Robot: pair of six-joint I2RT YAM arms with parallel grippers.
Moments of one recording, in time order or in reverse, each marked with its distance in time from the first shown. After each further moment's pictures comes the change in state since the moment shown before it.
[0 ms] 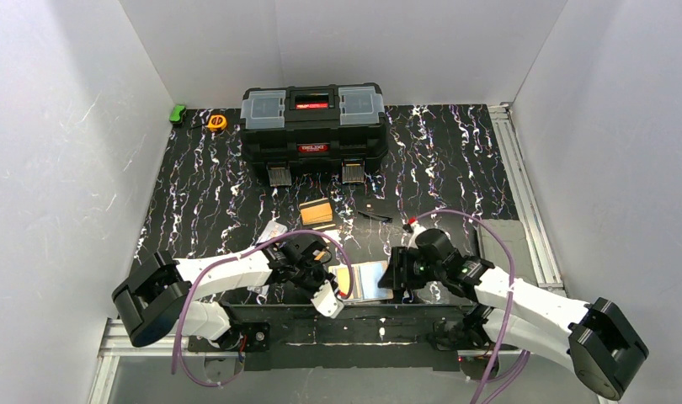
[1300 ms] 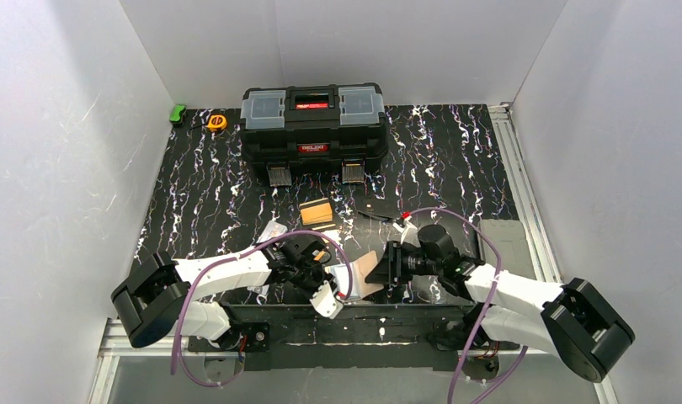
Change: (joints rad) left arm 0.000 -0.005 0.000 -0.018 -0.002 0.011; right arm -0.061 0.139 -0.116 0.444 -0.275 0.100
